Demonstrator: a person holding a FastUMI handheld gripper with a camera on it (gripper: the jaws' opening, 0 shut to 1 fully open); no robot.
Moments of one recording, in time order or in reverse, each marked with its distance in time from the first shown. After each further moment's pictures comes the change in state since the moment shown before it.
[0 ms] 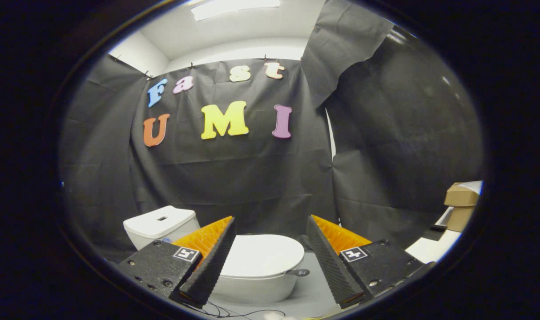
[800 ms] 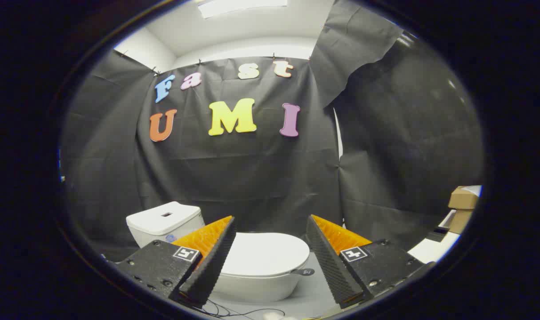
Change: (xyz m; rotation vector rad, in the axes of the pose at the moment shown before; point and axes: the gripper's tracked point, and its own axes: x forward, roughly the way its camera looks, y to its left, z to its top) arm 0.001 0.019 -0.004 -0.028 0.006 0.033
